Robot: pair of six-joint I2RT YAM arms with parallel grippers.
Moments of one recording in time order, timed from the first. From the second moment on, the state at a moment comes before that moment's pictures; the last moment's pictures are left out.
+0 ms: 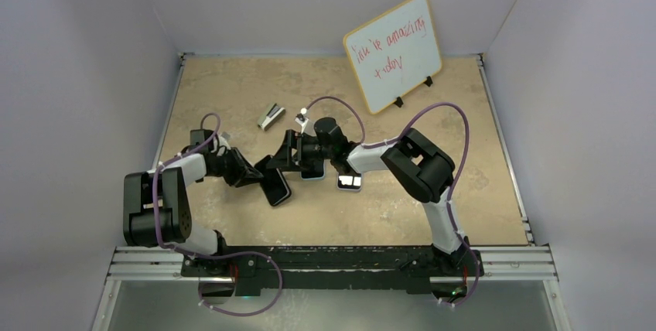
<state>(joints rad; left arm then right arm) 0.15 1.48 0.59 -0.30 0.60 -0.56 0.83 2.11 1.15 0.58 -0.62 1.02</state>
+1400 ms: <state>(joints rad) 0.15 1.49 0.62 -0.31 0.54 -0.54 0.90 2.16 1.22 0.52 -0.64 0.96</state>
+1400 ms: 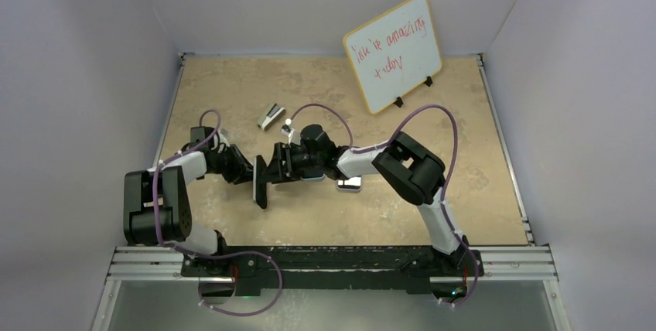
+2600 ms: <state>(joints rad) 0.14 1.46 0.53 -0.20 0.63 -0.59 0.89 2.09 1.19 0.36 -0.51 0.97</state>
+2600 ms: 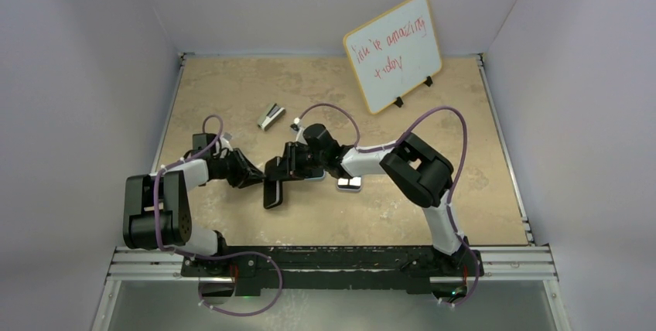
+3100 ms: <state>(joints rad) 0.13 1.29 0.62 -0.23 0.78 -0.54 0.80 1.89 1.02 0.34 -0.50 0.95</state>
